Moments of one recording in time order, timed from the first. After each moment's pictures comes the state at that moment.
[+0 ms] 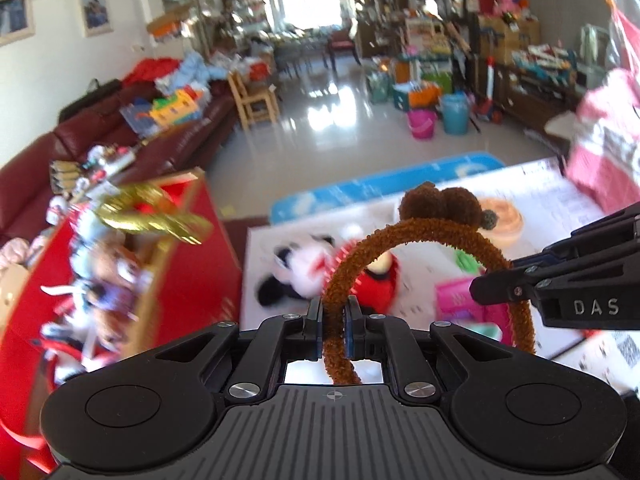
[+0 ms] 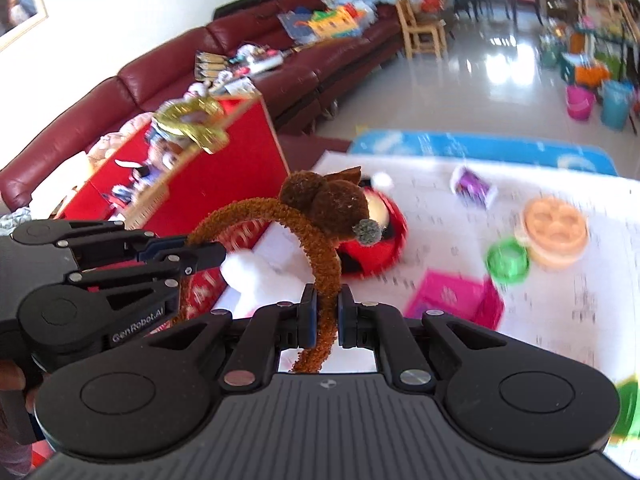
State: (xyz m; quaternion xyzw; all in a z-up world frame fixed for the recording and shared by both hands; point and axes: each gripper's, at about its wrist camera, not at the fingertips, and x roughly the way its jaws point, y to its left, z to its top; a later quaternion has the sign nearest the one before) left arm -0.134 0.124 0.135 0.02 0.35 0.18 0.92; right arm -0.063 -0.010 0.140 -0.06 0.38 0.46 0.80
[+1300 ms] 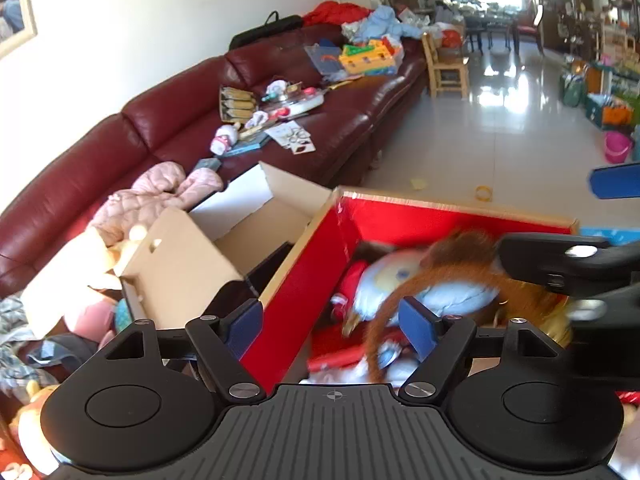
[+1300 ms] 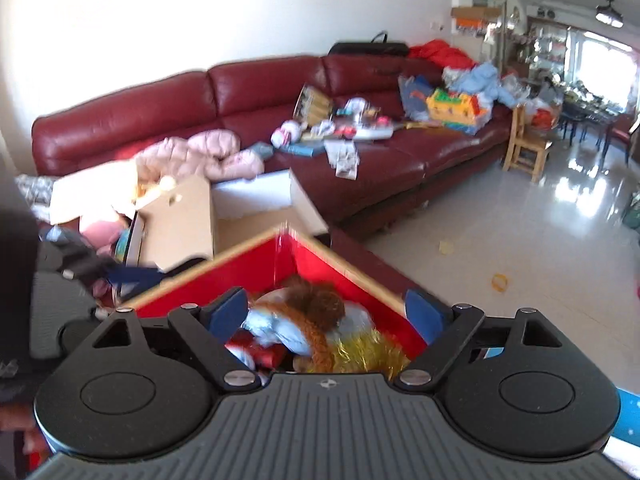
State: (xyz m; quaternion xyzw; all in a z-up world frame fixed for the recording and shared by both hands) left arm -0.144 0.410 0.187 -0.04 0.38 0.42 0.82; right arm -0.064 0.295 0.214 -0.15 0.26 0.56 0.77
